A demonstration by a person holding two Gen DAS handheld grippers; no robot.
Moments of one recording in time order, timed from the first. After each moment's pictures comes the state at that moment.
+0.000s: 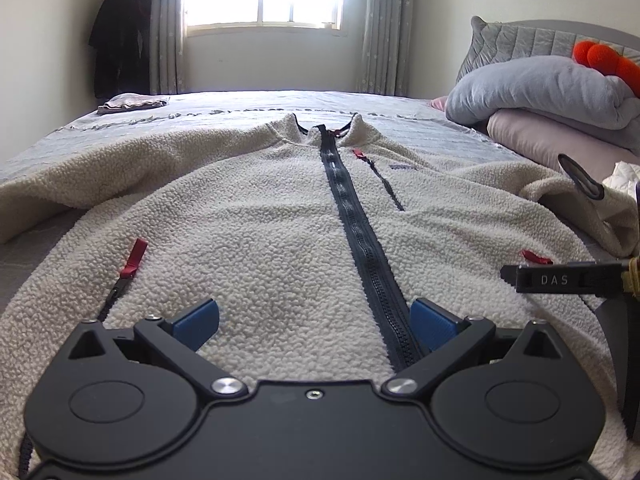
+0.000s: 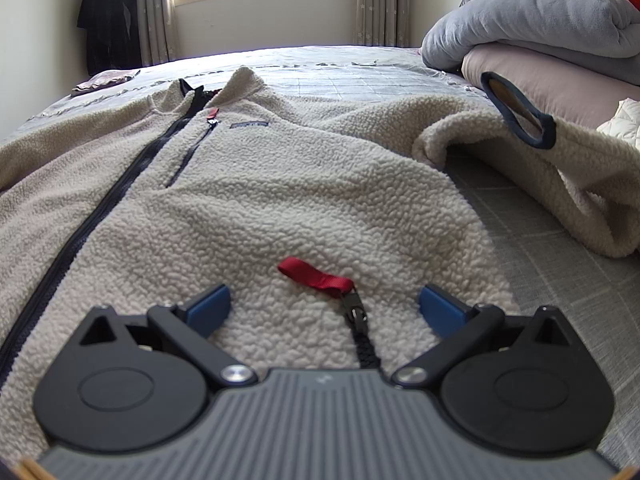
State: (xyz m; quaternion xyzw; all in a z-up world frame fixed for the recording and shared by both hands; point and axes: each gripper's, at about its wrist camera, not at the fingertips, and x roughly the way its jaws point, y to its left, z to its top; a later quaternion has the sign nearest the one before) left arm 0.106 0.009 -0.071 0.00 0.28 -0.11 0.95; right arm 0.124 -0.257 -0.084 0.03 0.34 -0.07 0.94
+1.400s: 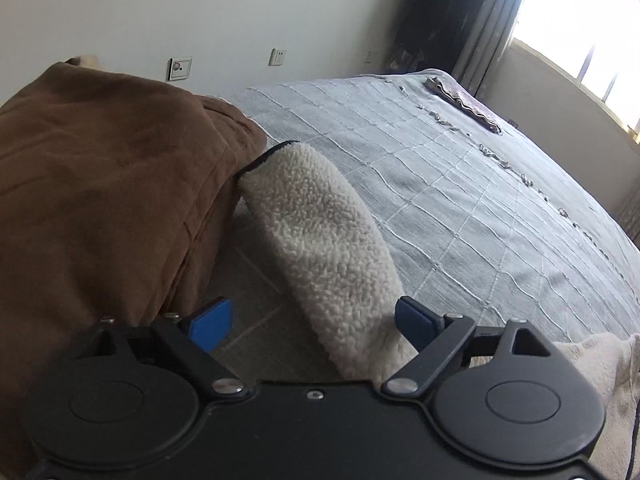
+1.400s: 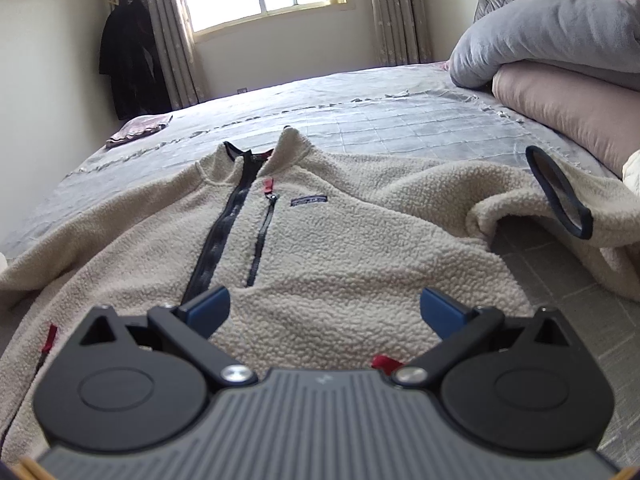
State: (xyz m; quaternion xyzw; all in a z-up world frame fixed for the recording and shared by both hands) left arm 0.279 0.392 -0.034 -0.24 0.32 0.25 0.88; right arm 0.147 -0.238 -0.014 0.10 0.31 -0.02 0.95
